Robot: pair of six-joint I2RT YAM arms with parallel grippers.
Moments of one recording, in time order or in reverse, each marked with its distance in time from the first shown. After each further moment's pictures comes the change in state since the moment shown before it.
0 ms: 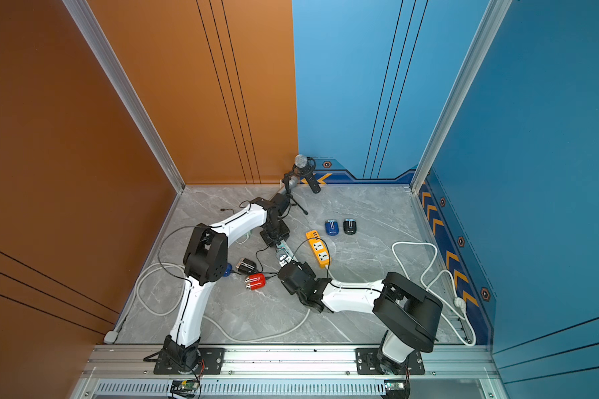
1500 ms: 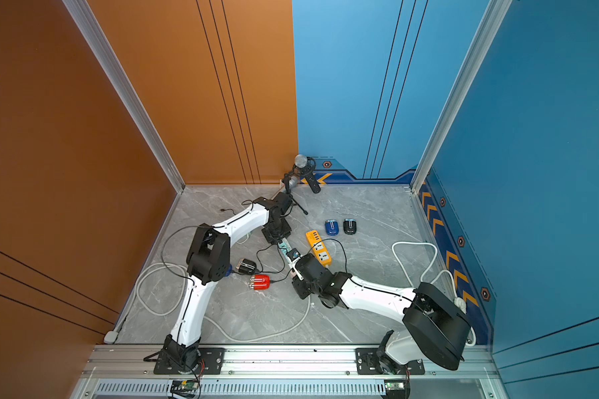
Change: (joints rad) left arm -0.018 0.025 0.045 0.027 -0.069 0.043; right arm -0.124 -0.194 -0.058 -0.250 -0.431 0.098
